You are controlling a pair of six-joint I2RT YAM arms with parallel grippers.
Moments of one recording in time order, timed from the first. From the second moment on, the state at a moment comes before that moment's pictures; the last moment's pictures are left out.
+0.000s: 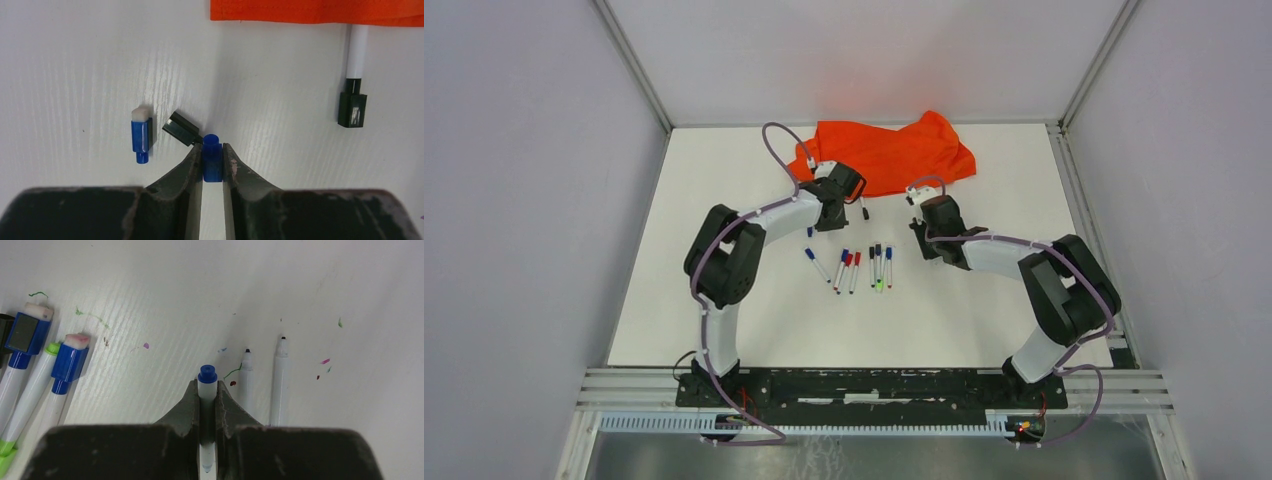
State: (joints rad) left arm -0.59 2.01 1.41 -0.50 -0.41 -0.65; right arm 0.48 1.66 0.81 0.00 0.15 0.01
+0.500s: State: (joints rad) left arm -0.59 2.04 1.44 -0.52 -0.39 -0.65; right arm 0.48 1.67 0.81 0.04 0.16 0.00
